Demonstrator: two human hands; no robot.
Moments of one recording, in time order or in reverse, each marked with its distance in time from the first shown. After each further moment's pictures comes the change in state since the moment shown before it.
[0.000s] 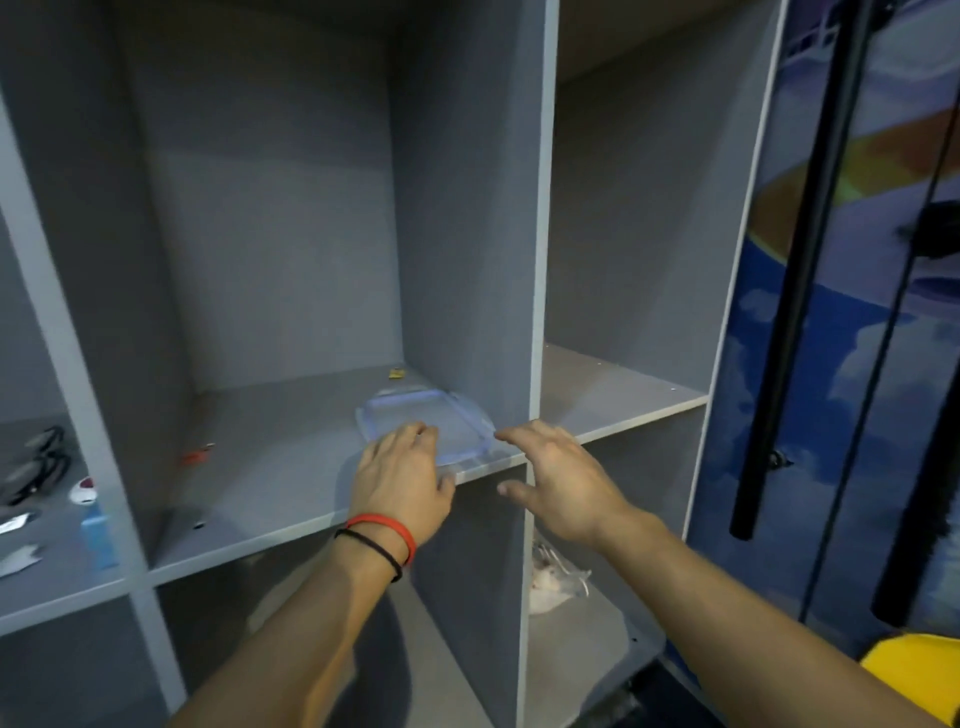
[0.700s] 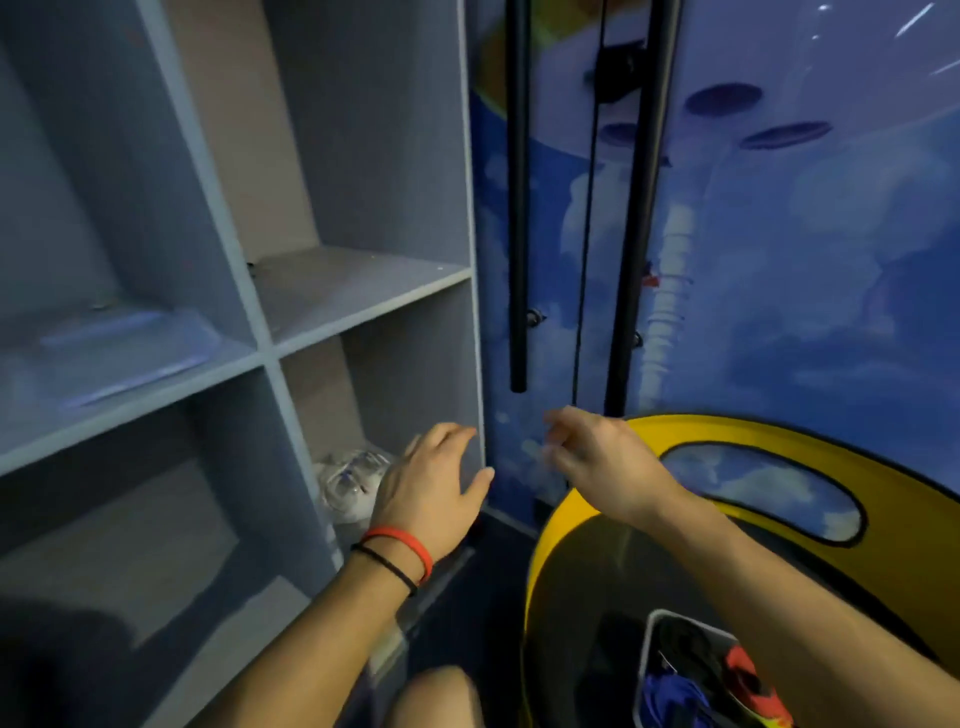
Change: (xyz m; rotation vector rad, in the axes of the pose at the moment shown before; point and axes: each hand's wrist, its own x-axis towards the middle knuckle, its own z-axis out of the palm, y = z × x) left_hand -0.113 0.234 0.111 -0.444 -0.262 0.433; right_hand -0.264 0.163 -0.057 0.000 0.113 0.542
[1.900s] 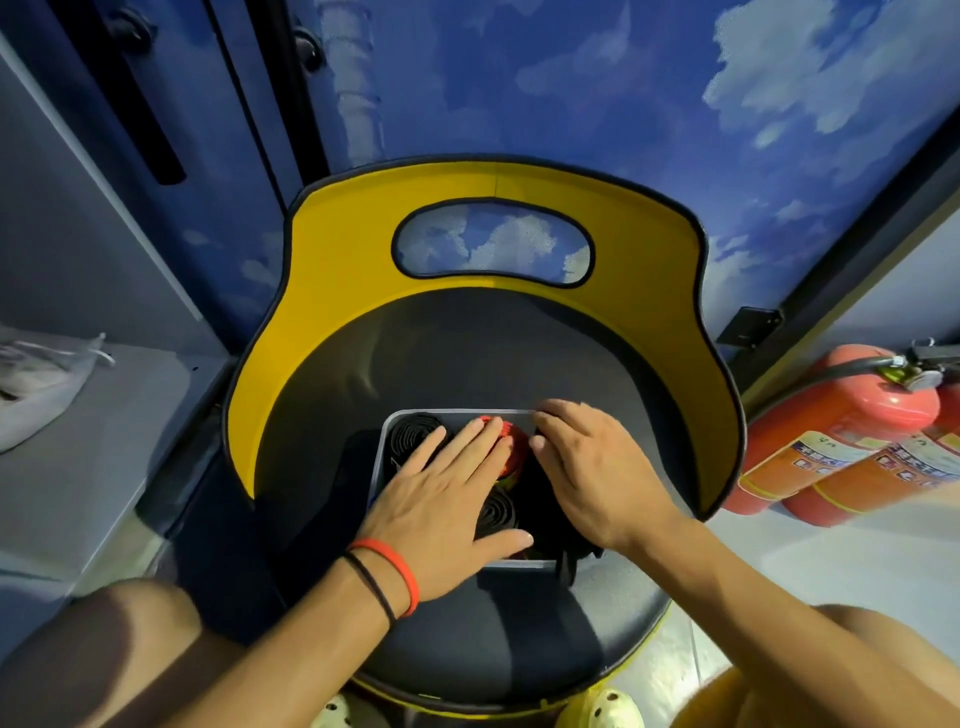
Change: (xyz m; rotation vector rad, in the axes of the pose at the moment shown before) left_hand -0.107 0.162 0.265 0.067 -0.629 0.720; right_hand -0.271 0.222 0.033 -0.318 0.005 0.339
